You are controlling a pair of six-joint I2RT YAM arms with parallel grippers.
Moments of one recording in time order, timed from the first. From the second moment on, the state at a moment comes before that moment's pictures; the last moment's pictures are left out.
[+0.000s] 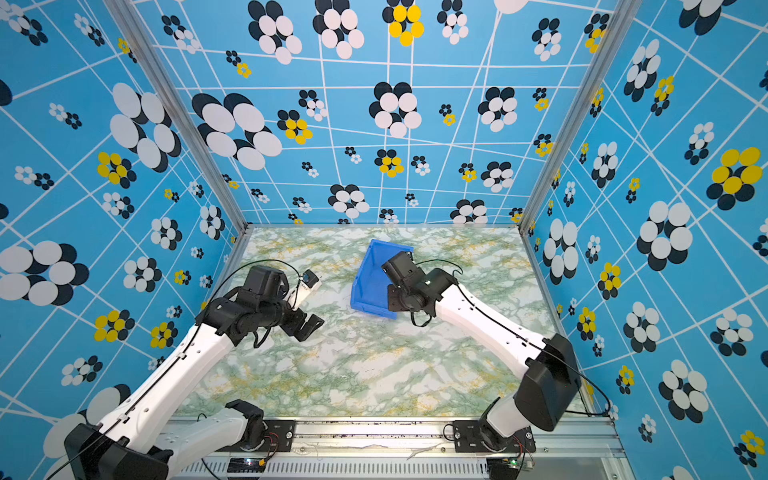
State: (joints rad) left arm -0.37 1.08 1.01 -0.85 0.21 0.31; right arm 0.75 1.57 1.43 -0.89 0.20 0.58
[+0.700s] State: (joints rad) left arm -0.37 1.05 1.04 -0.88 0.22 0.34; right arm 0.71 2.08 1.91 -0.97 0.12 0.53
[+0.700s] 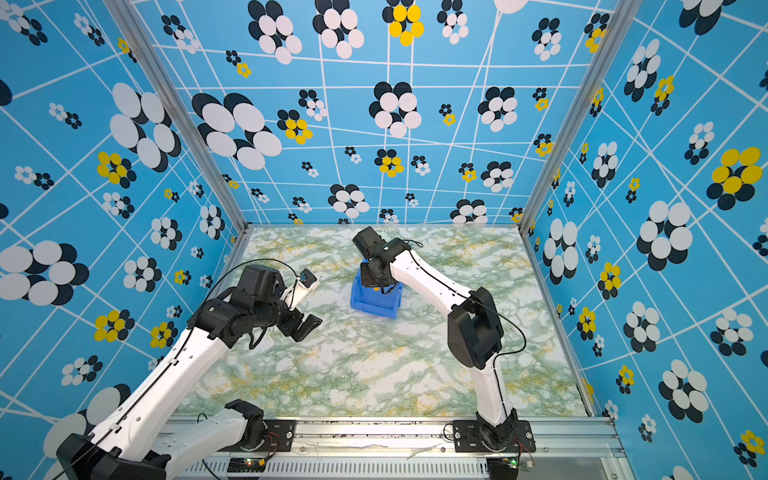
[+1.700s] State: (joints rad) left arm -0.37 1.06 1.04 -0.88 0.22 0.34; right arm 0.69 2.31 2.03 -1.03 0.10 0.53
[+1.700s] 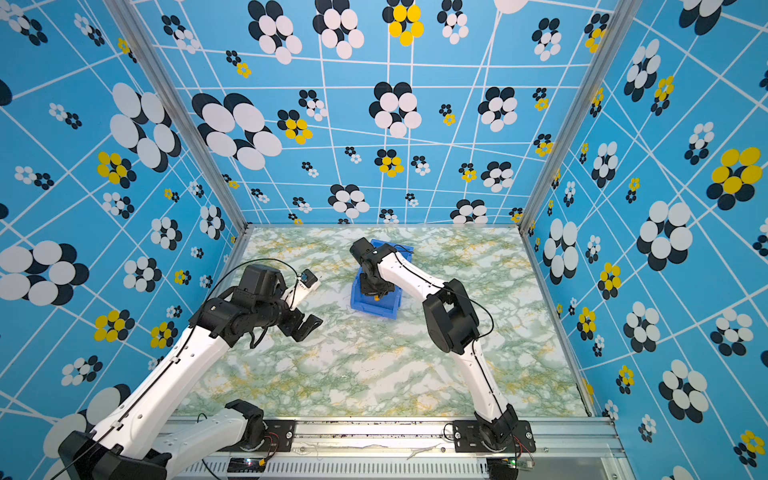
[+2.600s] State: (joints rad) left arm -0.37 1.06 1.04 -0.88 0.22 0.34; right arm 0.69 2.33 2.07 -1.03 0.10 0.53
